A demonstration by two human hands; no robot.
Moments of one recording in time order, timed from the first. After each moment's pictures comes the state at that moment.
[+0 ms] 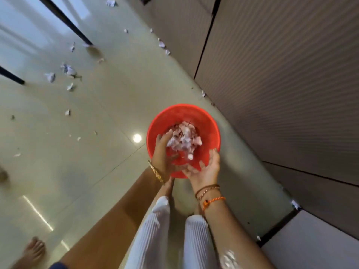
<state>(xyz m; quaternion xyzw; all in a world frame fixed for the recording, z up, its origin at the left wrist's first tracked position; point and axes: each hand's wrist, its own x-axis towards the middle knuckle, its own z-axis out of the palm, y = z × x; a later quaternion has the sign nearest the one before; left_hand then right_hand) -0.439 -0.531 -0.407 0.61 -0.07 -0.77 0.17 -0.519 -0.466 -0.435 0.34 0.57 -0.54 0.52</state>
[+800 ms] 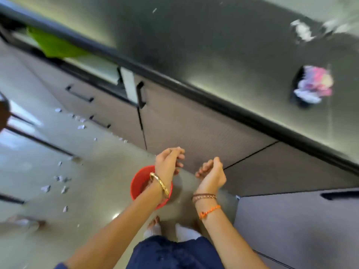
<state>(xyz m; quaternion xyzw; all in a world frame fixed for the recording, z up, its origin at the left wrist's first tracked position) -0.508 -0.505 -0.021 0.47 -0.43 -0.75 0.17 -0.558 -0.440 -0.041 0.25 0.58 -0.76 0.13</state>
